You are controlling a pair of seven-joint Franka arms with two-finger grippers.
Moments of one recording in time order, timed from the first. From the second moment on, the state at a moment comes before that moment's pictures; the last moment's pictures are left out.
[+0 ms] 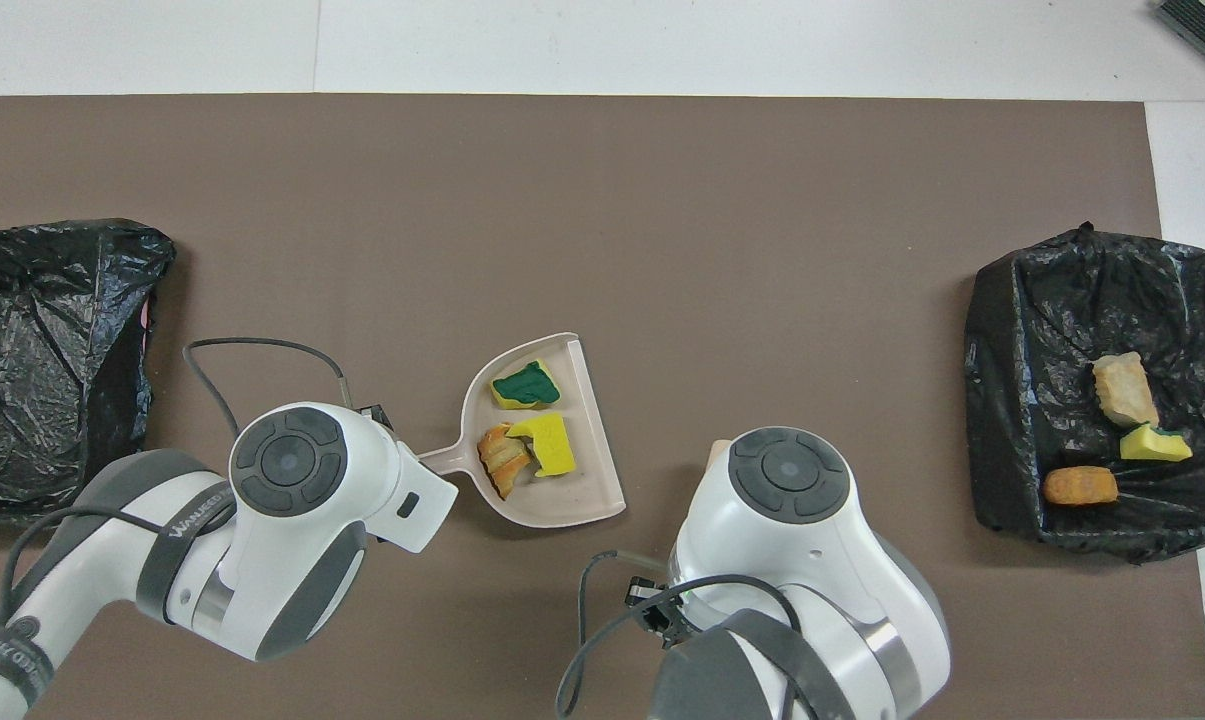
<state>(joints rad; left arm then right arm) -0.49 -0.08 0.00 -2.33 0.07 2.20 0.86 0.54 -0.10 0.08 -2.16 0.35 1.65 0.96</state>
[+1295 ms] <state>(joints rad) -0.50 -0.08 0.00 -2.34 0.07 2.21 0.85 0.54 0.02 0.08 -2.28 0.34 2.06 0.58</state>
